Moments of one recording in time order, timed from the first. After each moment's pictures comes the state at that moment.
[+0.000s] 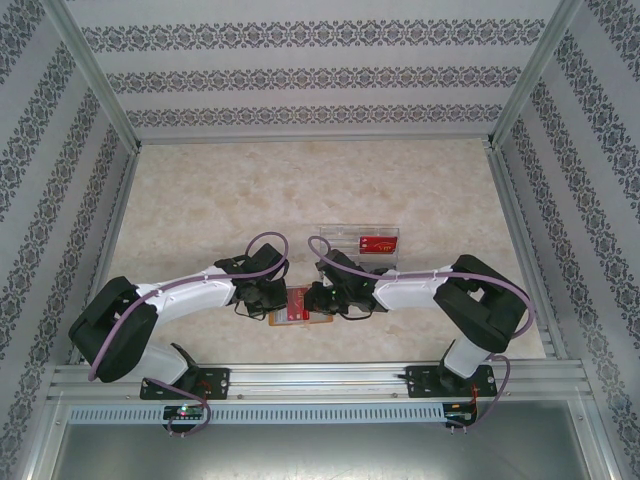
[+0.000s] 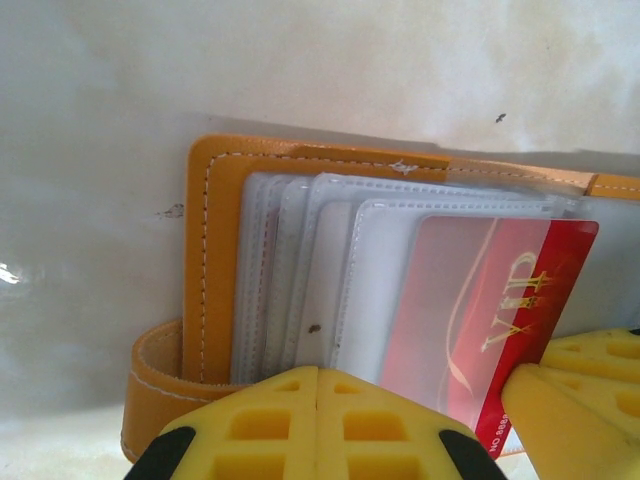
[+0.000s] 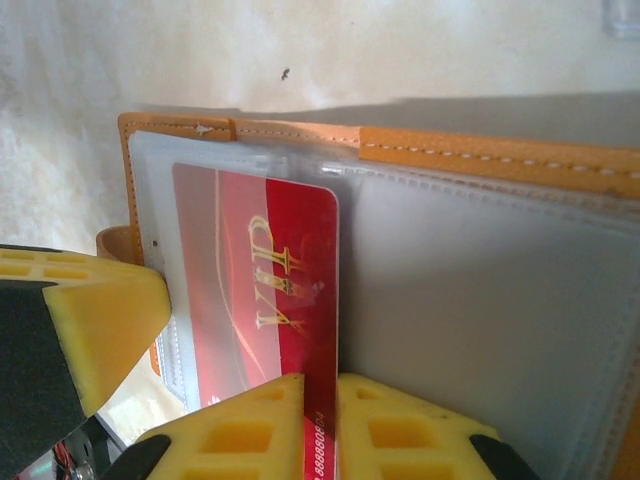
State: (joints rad) left arm -0.70 1.43 0.70 -0.52 0.14 -0.98; right arm 0.89 1.66 0.70 0.03 -0.35 0.99
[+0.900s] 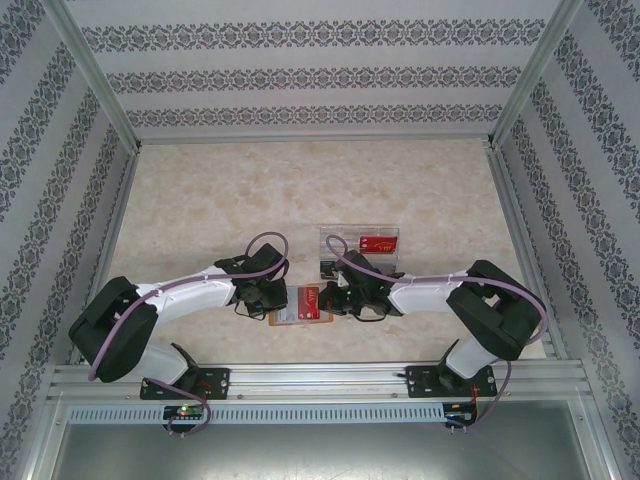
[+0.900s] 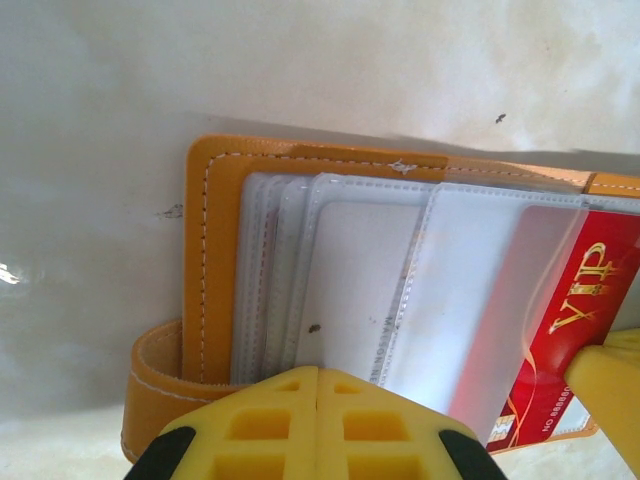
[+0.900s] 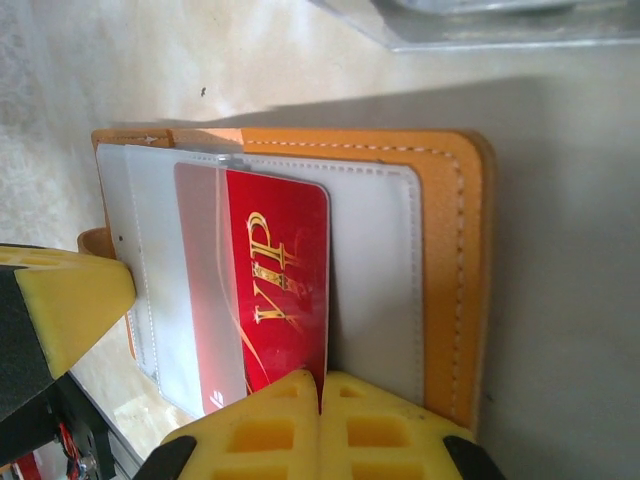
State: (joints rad) left arm -0.70 1.43 0.70 -0.52 0.14 -0.98; right arm 0.82 1.57 0.57 0.10 -0.38 0.99
